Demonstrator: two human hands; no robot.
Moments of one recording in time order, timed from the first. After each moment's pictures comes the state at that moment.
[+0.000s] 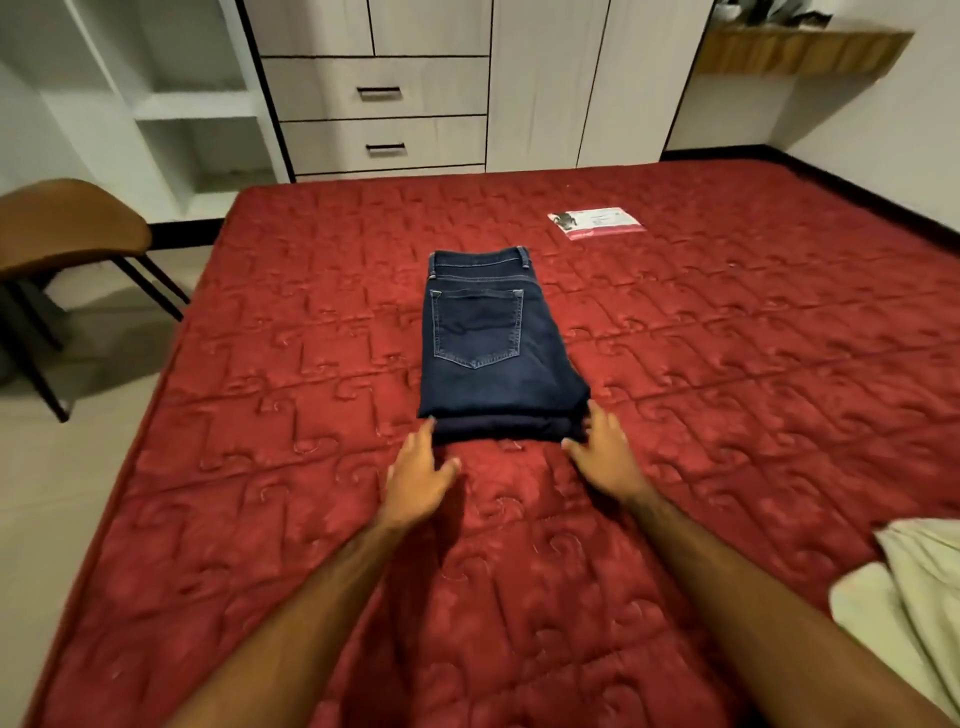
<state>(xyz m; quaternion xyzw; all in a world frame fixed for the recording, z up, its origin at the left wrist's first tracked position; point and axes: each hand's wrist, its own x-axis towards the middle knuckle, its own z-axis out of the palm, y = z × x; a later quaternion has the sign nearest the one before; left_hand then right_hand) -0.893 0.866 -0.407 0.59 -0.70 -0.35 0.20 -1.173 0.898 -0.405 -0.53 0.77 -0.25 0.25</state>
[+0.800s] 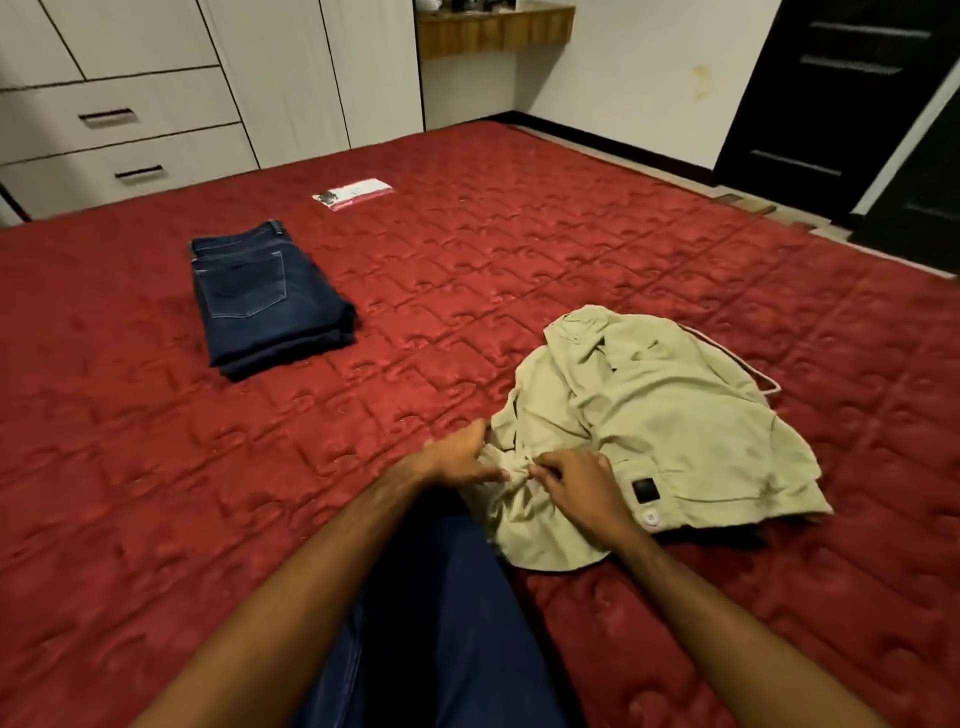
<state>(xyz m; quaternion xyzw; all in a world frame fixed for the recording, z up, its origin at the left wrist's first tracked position) -1.090 1.180 -0.328 0.25 -0.90 -0.35 -0.10 -1.223 1.351 -0.361 -0.49 0.84 -0.23 0.08</state>
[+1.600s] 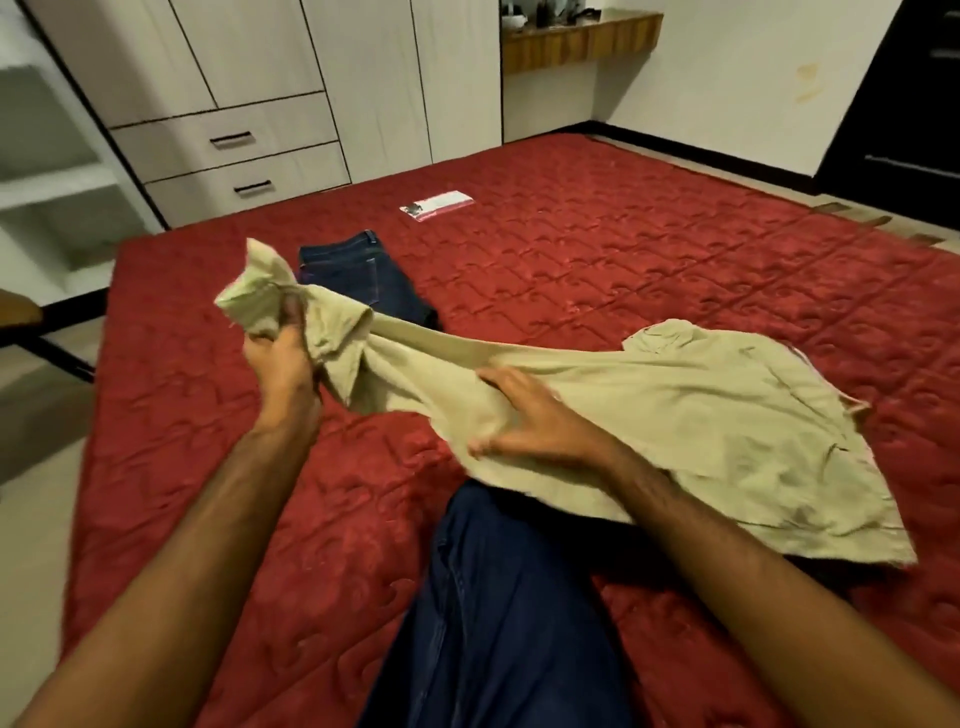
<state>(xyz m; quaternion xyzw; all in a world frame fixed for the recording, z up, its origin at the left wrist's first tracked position) -0.923 1.059 -0.203 0.38 -0.37 -0.52 0.67 -1.155 1.247 -0.252 -0.67 0.66 -0.28 0.21</state>
